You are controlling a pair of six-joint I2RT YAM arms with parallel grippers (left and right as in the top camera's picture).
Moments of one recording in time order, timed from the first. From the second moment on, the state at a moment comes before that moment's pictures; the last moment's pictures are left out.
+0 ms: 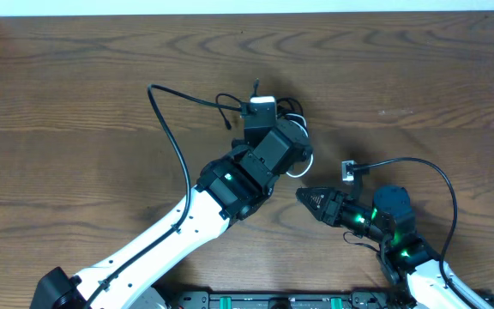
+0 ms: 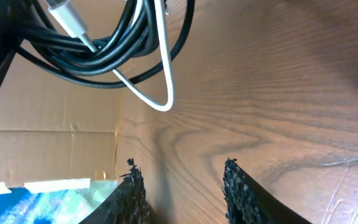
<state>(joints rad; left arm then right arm) -0.83 1.42 1.14 -0.56 -0.45 -0.73 0.42 1.01 0.15 0.46 -0.60 1.03</state>
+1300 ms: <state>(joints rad) -0.84 1.42 1.13 -0.49 -0.21 -0.89 0.42 1.01 0.16 0.23 -0.31 1.12</state>
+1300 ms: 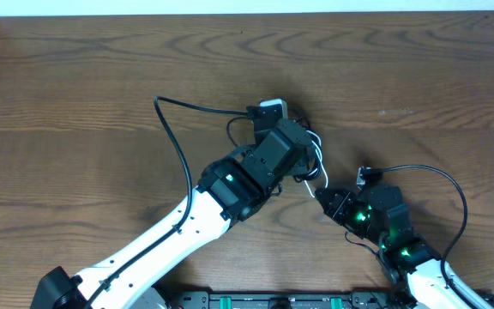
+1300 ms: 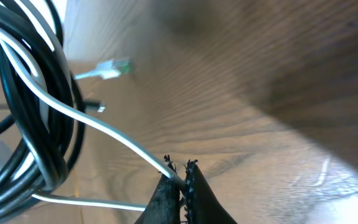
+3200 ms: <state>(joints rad) -0.83 1.45 1.13 -0.39 -0.31 -0.90 0.42 1.02 0.15 0.19 -0.84 0.63</state>
